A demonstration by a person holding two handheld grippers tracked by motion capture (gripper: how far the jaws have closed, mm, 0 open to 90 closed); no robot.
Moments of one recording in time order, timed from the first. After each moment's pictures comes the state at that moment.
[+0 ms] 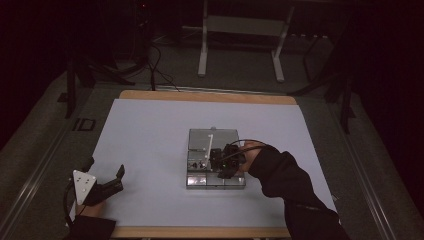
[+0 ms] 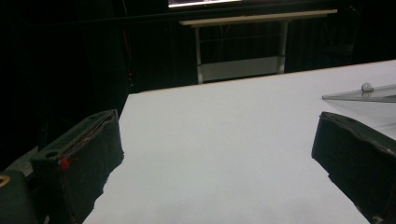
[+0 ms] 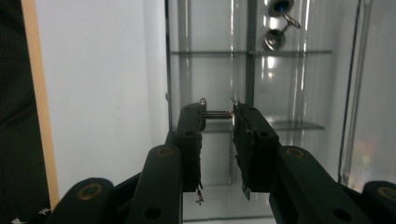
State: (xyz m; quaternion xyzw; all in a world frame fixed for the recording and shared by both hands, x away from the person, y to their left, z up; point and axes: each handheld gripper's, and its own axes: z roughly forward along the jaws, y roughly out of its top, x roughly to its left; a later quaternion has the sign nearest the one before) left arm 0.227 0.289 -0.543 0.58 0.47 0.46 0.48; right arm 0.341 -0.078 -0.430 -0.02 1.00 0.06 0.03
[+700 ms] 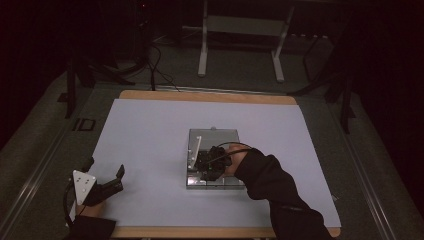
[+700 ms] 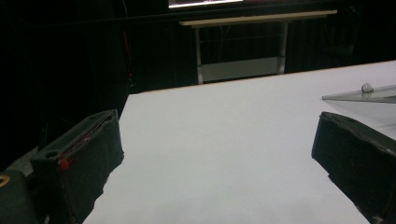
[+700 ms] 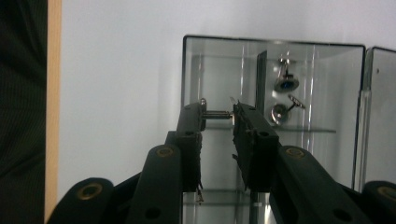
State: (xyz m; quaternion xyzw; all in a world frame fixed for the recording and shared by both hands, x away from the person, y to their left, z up) left arm 0.227 0.289 -0.543 0.58 0.47 0.46 0.48; right arm 0.335 -0.047 -0.435 -0.05 0.99 0.13 0.02
